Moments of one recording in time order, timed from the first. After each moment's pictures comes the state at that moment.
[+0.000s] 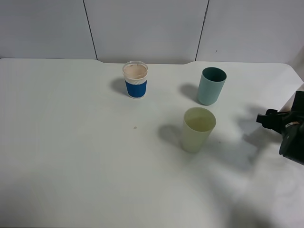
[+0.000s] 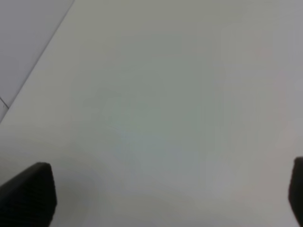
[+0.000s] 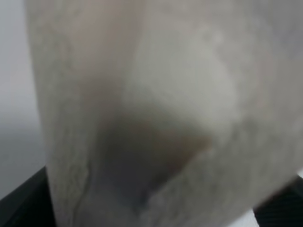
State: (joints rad) left arm 0.19 0.00 -0.51 0.03 1.05 -0.03; right arm 0.06 2.06 -0.34 0.70 -1.21 -0.23
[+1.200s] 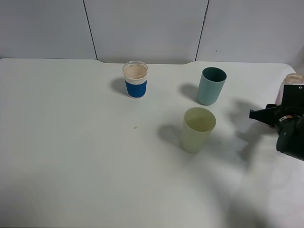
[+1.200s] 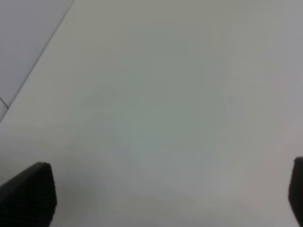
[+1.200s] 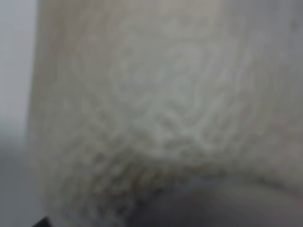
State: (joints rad) left arm 0.19 0.00 -0.51 0.03 1.05 -0.03; right arm 0.06 2.07 -0.38 0.57 -1.23 -0.32
